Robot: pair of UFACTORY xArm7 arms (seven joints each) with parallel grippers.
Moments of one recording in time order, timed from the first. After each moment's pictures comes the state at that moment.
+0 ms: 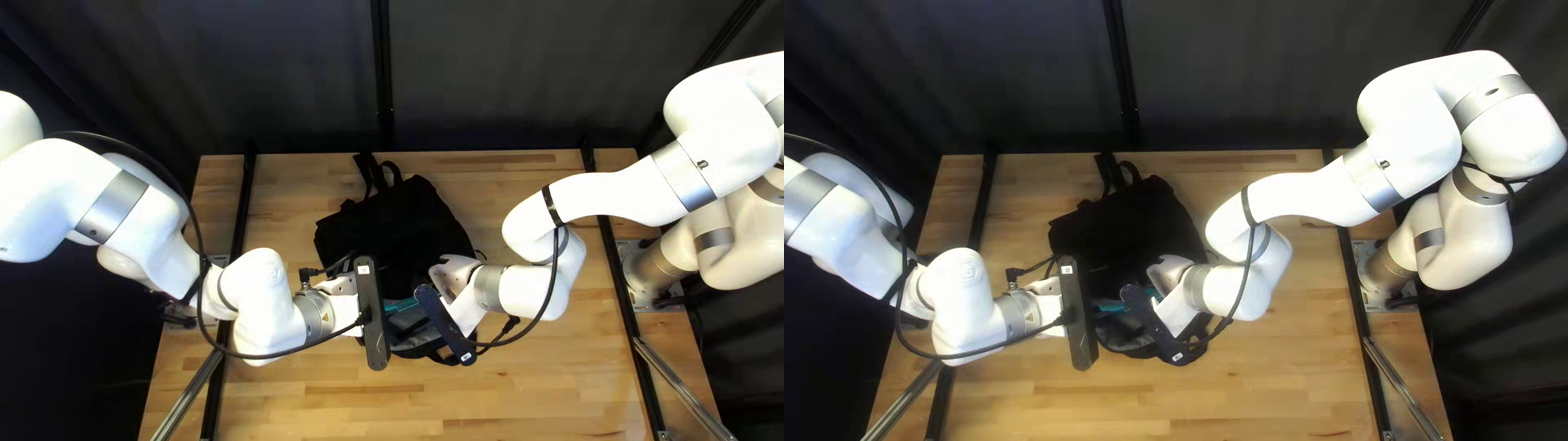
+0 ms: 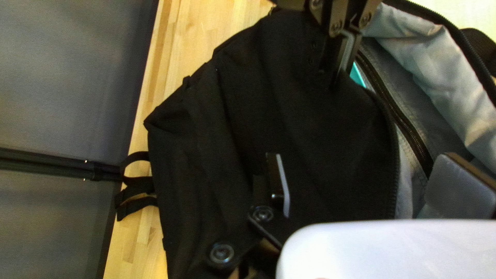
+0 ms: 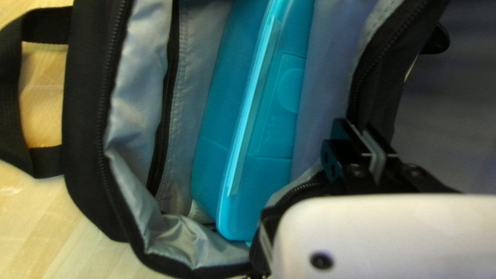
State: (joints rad) left arm -0.36 -0.23 -0.05 0.60 1.24 0.73 -1.28; right arm -0.10 0.09 0.34 0.91 -1.19 0.57 0.37
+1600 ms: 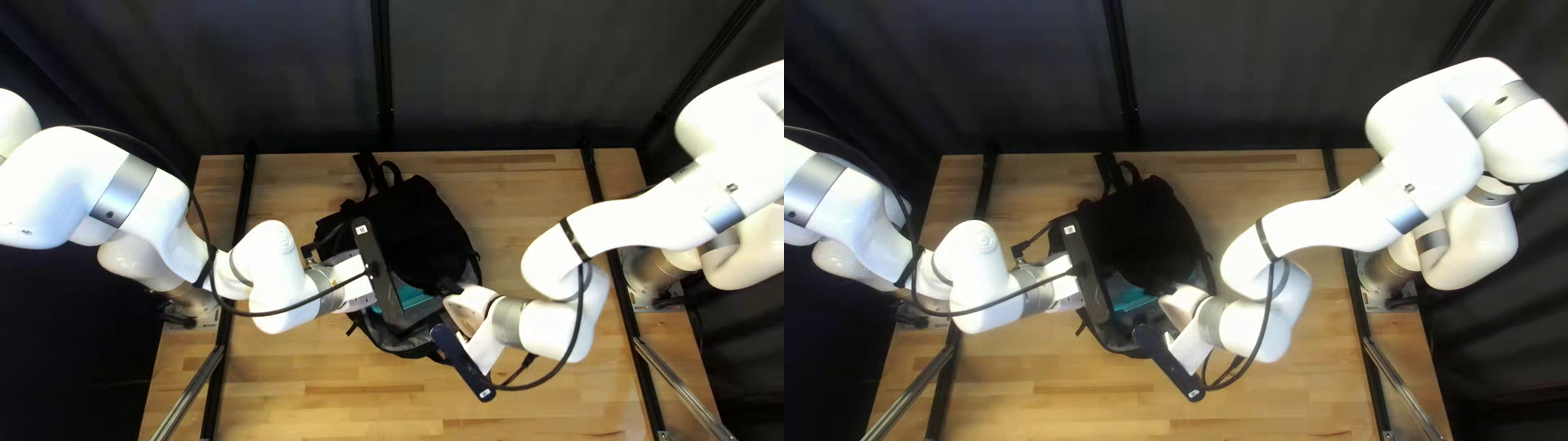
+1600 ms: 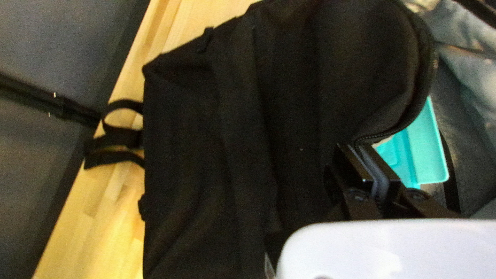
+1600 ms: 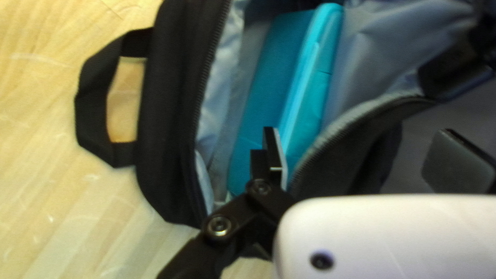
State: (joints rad) left arm -0.30 -0.25 0.01 0.56 1.13 0.72 -1.47; right arm -0.02 0.18 0.42 0.98 -1.15 0.71 0.39
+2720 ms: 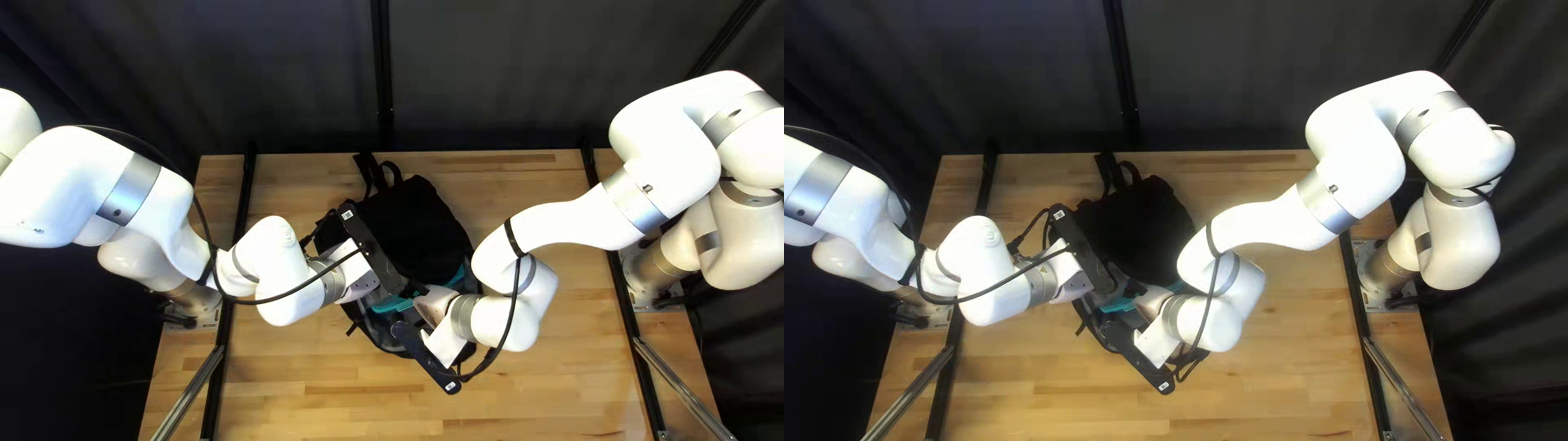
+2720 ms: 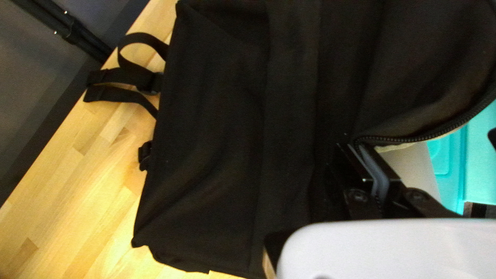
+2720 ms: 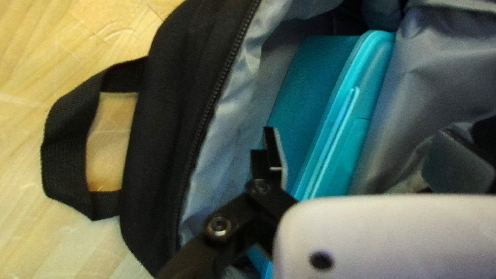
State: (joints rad) left arm -0.28 -0.24 0.02 0.54 1.11 0.74 -1.61; right arm -0.06 0.31 0.39 1.09 -1.12 0.67 0.30
